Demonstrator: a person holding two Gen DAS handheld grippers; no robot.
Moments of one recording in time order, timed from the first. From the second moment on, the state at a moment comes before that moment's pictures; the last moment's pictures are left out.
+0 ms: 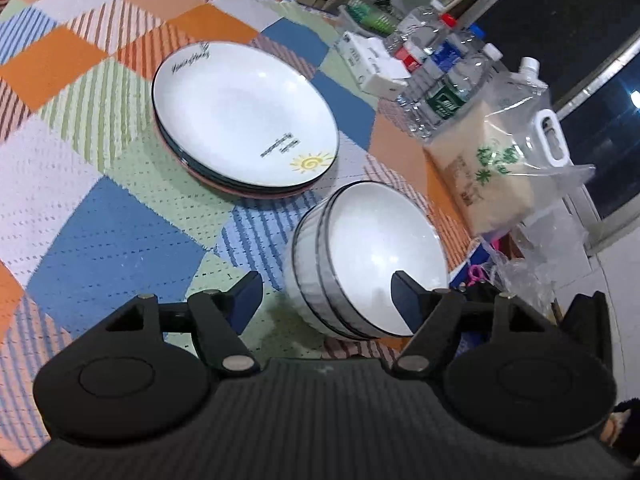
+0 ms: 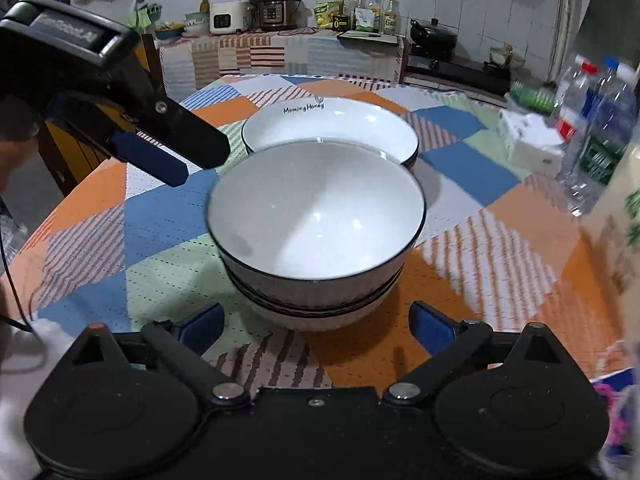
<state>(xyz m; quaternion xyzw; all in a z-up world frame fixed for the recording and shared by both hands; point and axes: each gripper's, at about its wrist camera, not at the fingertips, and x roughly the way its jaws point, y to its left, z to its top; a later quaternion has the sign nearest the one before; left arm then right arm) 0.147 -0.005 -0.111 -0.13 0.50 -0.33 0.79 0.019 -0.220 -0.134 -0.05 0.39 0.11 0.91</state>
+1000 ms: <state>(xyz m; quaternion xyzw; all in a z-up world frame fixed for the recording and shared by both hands) 0.154 -0.032 -0.162 -0.16 0.55 -0.32 0.76 0.048 -0.211 -0.176 -0.02 0.36 0.16 0.92</state>
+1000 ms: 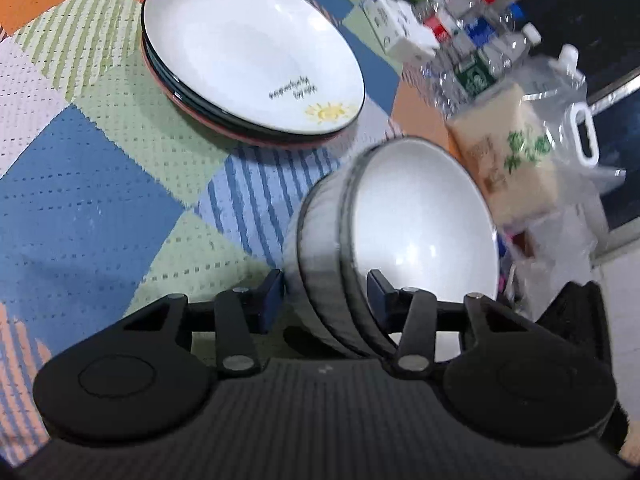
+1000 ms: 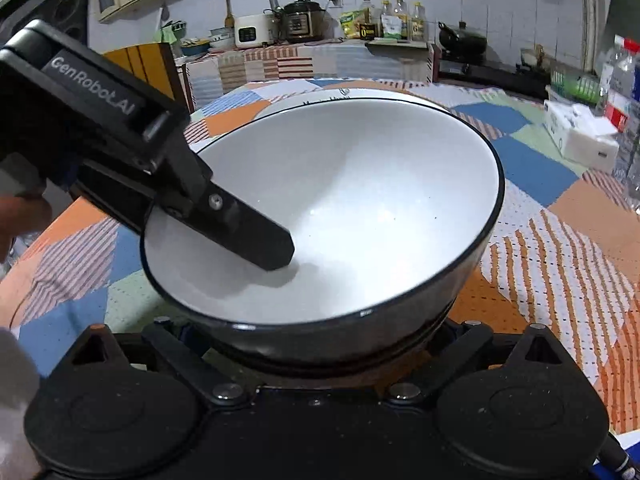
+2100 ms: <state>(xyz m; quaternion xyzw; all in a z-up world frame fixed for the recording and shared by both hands) 0.248 0.005 -0.016 -0.11 0.50 -0.29 0.81 0.146 -0.184 -0.062 -0.06 0.25 0.24 0.94</state>
